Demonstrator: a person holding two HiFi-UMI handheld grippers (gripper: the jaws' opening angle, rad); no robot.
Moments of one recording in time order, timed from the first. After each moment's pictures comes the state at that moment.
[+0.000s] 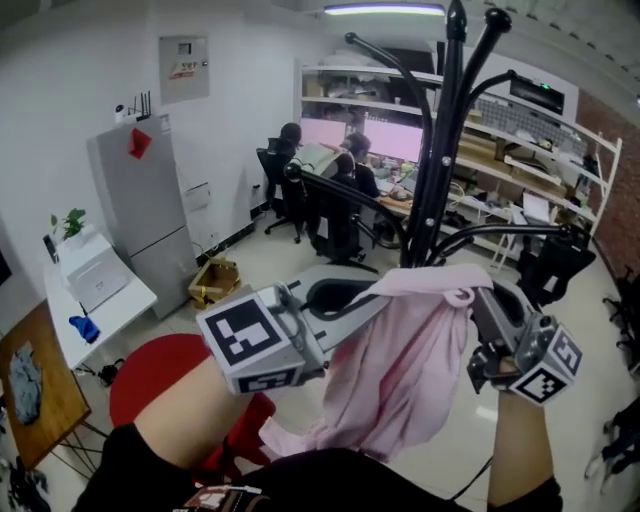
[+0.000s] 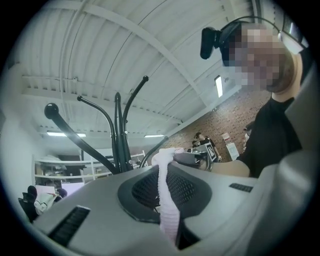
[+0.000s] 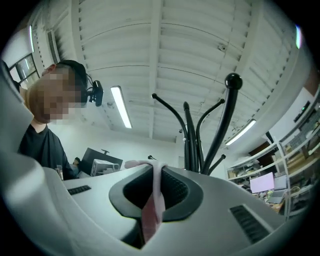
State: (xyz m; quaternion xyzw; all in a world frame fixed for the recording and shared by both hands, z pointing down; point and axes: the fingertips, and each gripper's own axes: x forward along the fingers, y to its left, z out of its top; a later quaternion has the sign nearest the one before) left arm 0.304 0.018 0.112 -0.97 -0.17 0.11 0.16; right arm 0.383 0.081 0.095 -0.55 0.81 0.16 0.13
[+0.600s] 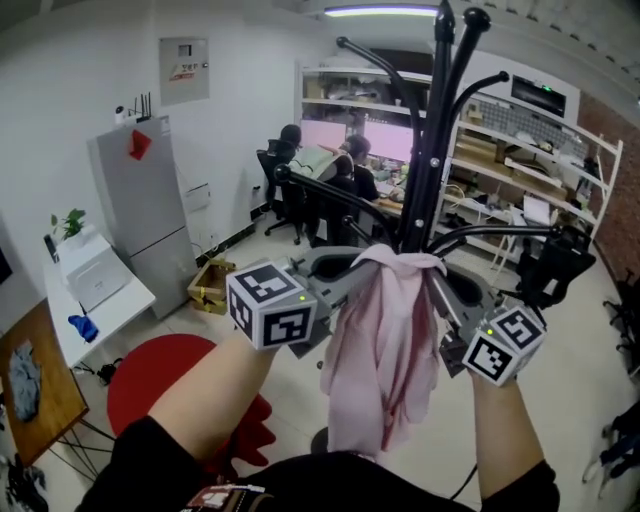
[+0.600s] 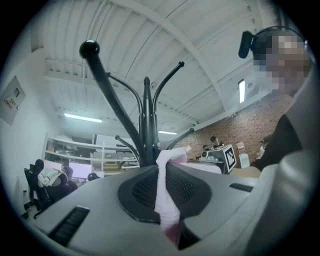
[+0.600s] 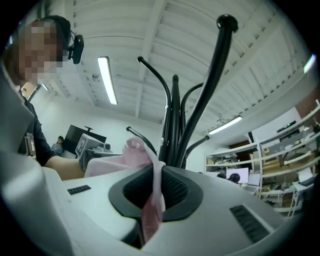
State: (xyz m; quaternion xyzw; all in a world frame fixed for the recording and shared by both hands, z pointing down) left arm 0.367 -0.041 0.127 -0.99 -0.13 0.09 0.05; right arm 0.428 0.008 0.138 -0.65 0.75 0.11 0.02
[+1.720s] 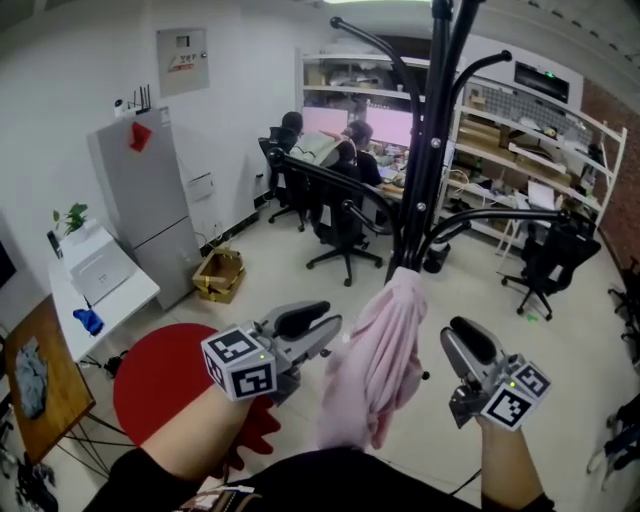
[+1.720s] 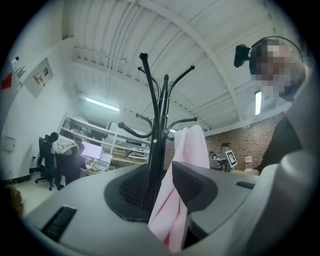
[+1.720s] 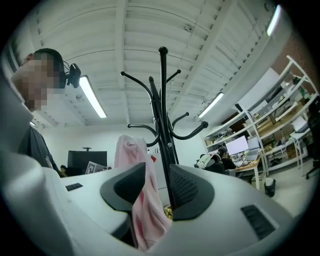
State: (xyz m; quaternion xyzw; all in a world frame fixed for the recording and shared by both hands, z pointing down) left arm 0.303 -0.051 0.241 -0.99 -0.08 0.07 -0.06; right arm 0.425 0.084 0.230 -0.64 0.76 -0.02 0.13
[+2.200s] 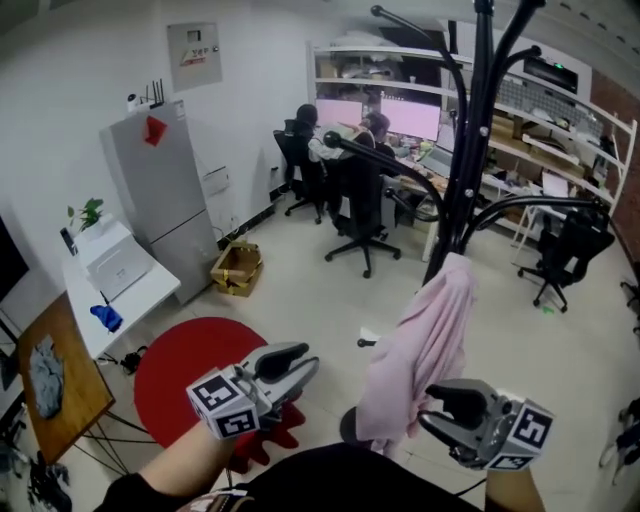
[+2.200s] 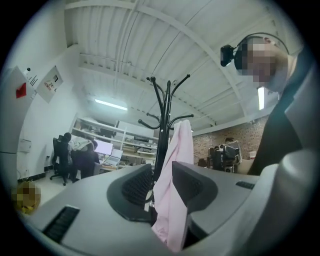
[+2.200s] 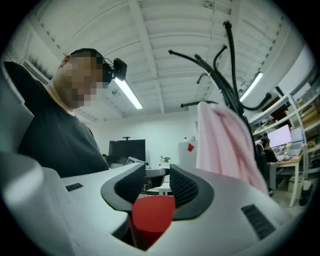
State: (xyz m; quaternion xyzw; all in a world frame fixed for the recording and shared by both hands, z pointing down) left arm 0.187 -0.063 0.311 -1.00 -0.04 0.04 -0.06; right arm 0.255 0.111 0.268 -0.46 0.88 0.00 0.05
